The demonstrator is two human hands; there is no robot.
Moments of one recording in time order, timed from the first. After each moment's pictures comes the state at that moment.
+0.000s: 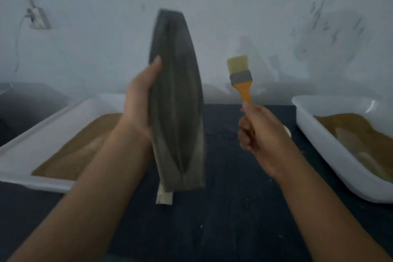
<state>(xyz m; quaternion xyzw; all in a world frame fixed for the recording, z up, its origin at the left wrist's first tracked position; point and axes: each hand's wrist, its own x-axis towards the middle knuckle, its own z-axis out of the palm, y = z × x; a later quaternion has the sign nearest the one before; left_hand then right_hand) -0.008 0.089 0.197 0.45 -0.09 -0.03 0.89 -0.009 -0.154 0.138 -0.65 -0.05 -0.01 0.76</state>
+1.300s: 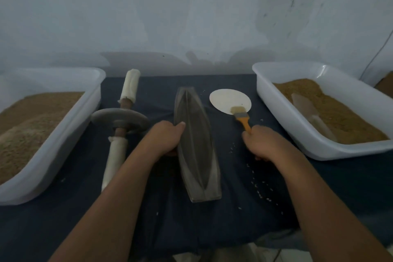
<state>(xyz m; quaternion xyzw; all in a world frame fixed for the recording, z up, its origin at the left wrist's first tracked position) 0.064 -0.012 0.028 0.90 0.04 -0.09 0.42 0.030 -0.276 0.049 -0.97 0.15 0.13 0.16</state>
